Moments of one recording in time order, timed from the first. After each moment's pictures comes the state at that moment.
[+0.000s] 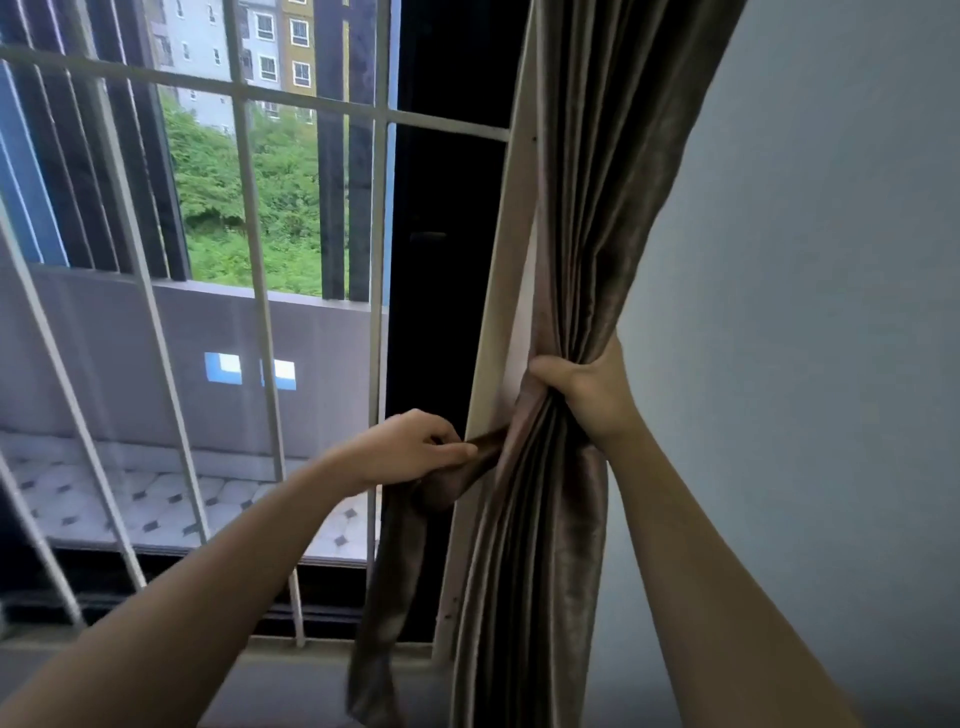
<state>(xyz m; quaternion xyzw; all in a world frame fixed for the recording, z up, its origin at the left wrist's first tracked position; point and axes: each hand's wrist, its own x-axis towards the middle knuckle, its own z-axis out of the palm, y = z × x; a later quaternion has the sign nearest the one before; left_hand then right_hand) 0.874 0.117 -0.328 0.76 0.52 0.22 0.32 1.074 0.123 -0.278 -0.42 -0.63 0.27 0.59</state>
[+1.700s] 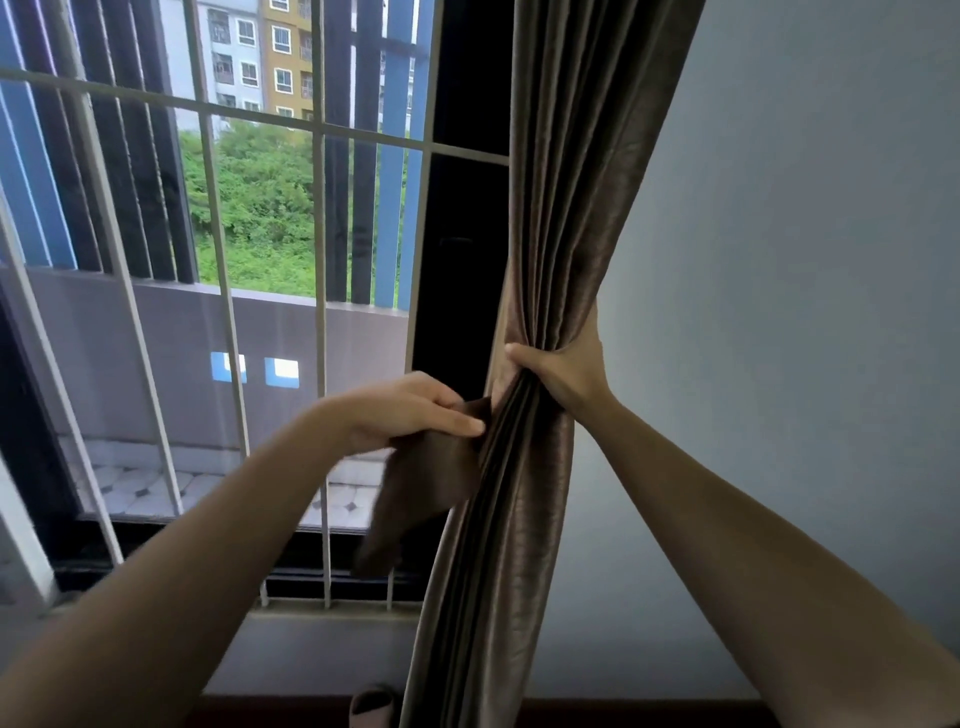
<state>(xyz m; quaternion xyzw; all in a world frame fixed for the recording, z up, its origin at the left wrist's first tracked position) 0.829 0.027 -0.276 0.73 0.42 0.21 0.50 1.029 0.060 -0.264 -0.49 -0.63 0.20 0.56</state>
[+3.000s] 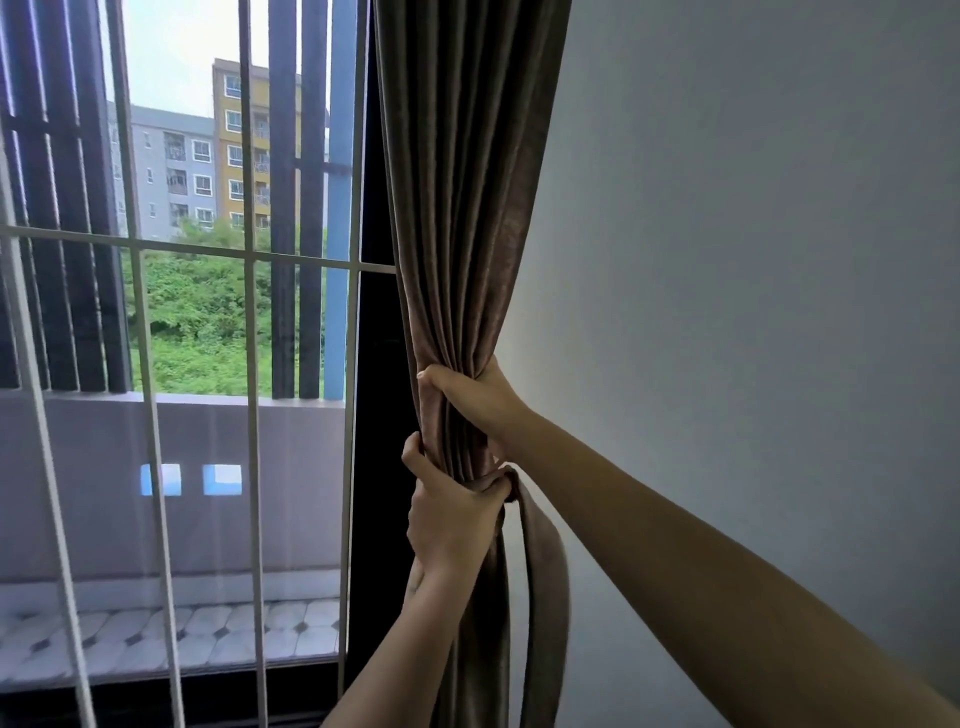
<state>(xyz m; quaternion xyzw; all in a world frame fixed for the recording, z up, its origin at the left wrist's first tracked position) 0.968 0.036 -0.312 0.51 0.56 0.61 0.23 1.006 0.070 -0.203 -0.50 -0.61 0.34 0.51</state>
